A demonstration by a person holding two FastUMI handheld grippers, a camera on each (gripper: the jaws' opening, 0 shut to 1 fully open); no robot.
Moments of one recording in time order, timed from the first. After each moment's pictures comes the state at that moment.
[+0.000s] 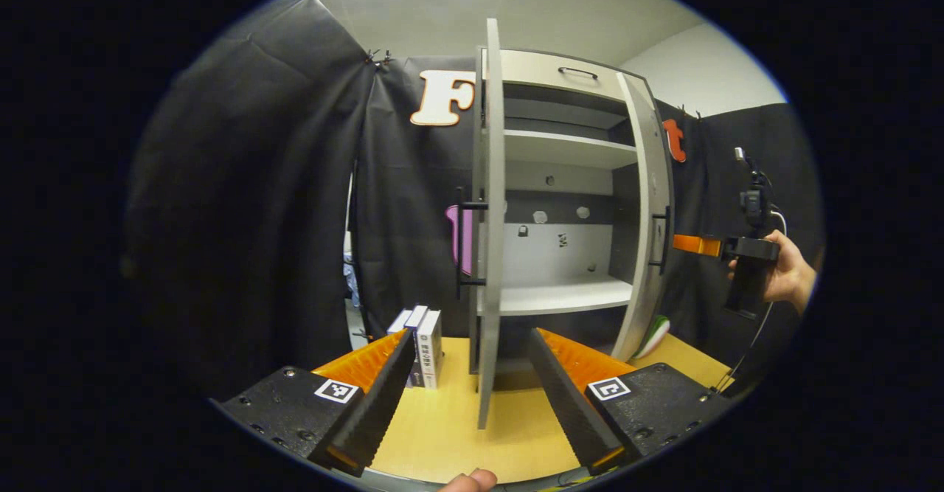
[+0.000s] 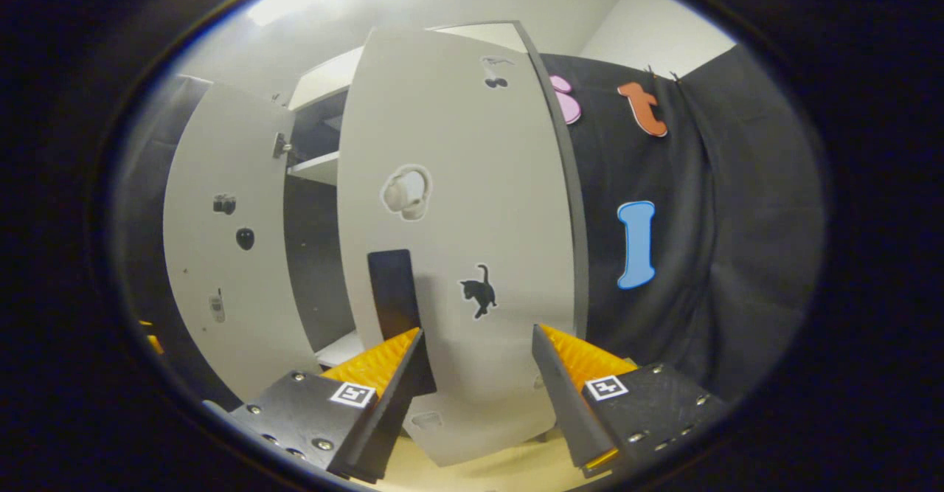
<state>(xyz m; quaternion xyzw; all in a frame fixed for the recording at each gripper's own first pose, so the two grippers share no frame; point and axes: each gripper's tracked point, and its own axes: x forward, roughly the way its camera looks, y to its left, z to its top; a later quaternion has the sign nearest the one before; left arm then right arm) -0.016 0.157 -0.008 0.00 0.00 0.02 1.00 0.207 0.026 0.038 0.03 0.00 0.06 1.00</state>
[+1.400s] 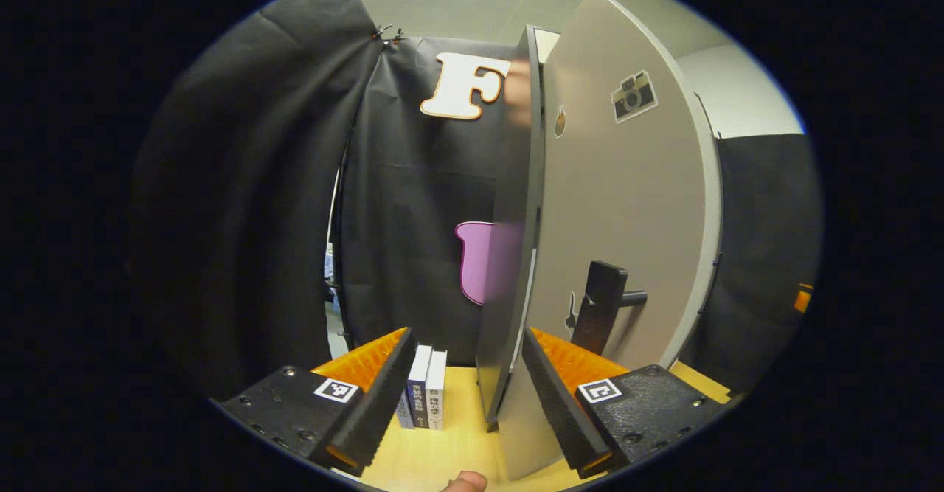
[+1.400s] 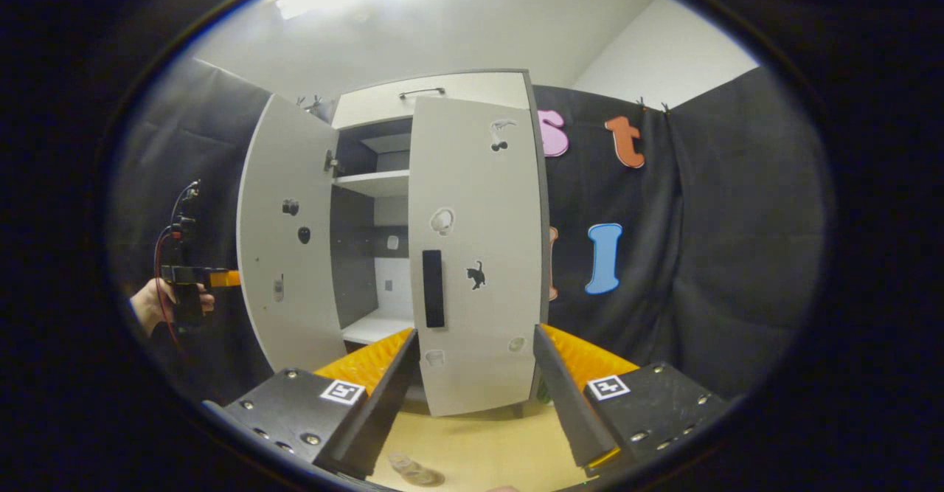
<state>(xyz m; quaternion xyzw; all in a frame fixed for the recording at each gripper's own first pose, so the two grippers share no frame) 0.139 0.214 0.051 -0.03 -0.02 -0.03 1.00 0.035 0.005 0.059 0.00 -0.01 0.03 1.00</state>
